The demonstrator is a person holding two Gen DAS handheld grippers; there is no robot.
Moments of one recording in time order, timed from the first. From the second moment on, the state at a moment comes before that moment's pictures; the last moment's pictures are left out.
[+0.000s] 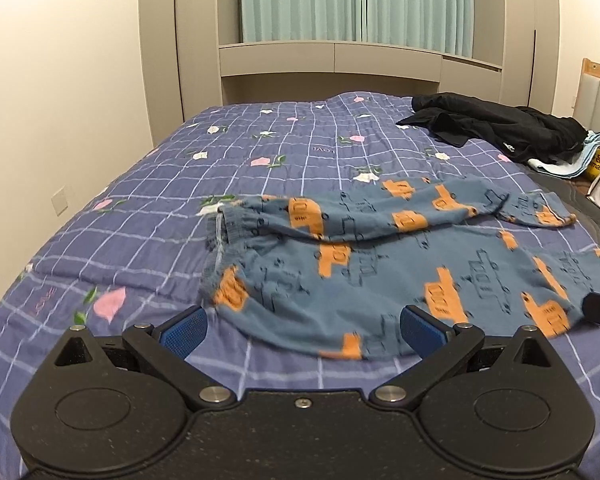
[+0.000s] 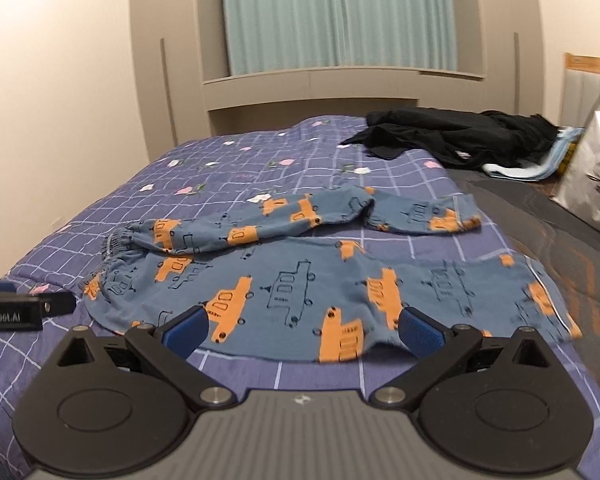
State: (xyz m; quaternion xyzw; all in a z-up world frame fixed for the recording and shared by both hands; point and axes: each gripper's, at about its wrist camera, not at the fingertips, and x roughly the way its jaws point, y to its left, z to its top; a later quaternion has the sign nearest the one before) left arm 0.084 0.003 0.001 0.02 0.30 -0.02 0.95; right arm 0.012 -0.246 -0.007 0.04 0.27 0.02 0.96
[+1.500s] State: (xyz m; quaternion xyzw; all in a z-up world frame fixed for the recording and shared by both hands) left arm 0.476 0.086 -0.064 0.10 0.51 -0.21 0.83; right arm 0.483 -0.264 -0.055 -0.14 0.49 0.30 0.81
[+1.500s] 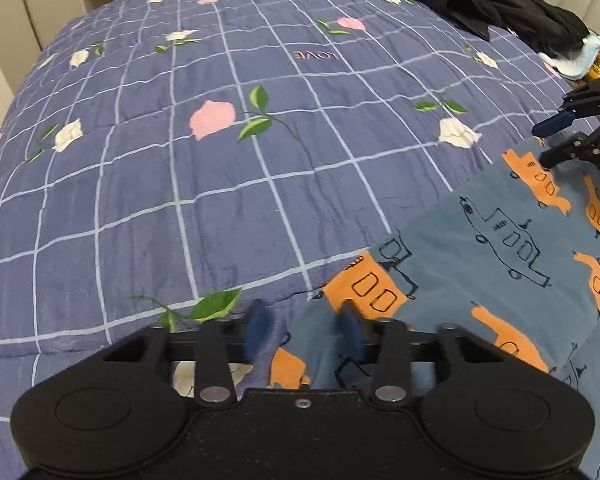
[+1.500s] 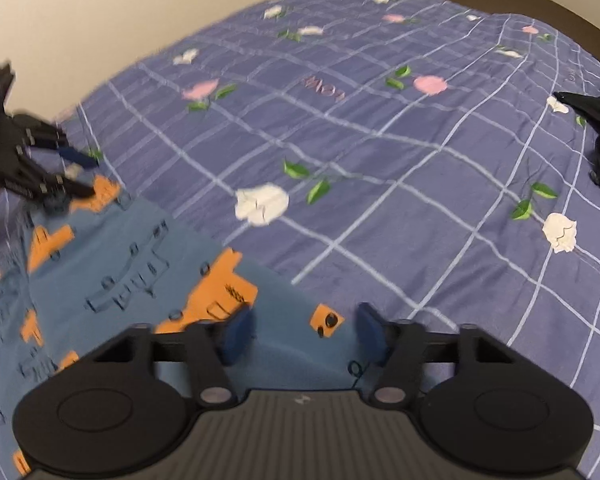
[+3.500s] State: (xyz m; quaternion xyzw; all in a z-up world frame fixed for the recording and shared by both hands) left arm 0.198 0.074 -0.058 0.14 0.33 -0.20 0.91; right arm 0.097 -0.258 -0.032 -0.07 0.27 0.11 0.95
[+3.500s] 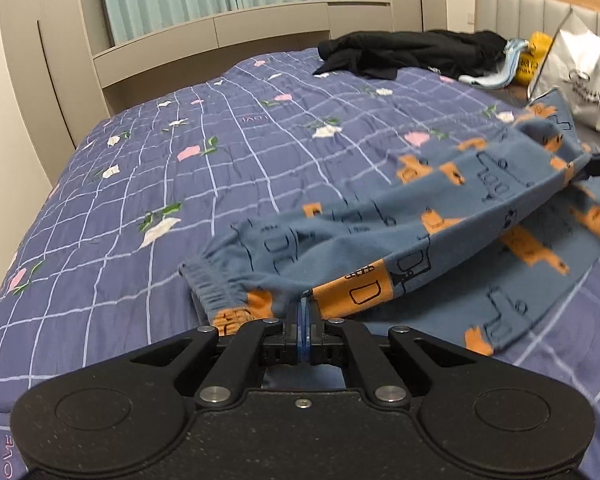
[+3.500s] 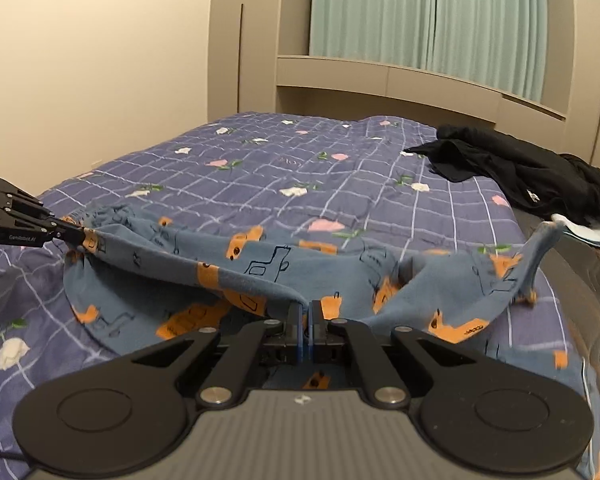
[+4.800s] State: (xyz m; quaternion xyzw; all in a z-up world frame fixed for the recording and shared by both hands) left arm 0.157 -0.022 -0.057 0.04 0.35 -0.22 0.91; right arm 0.048 -0.323 -0.041 -0.01 0.29 0.04 0.96
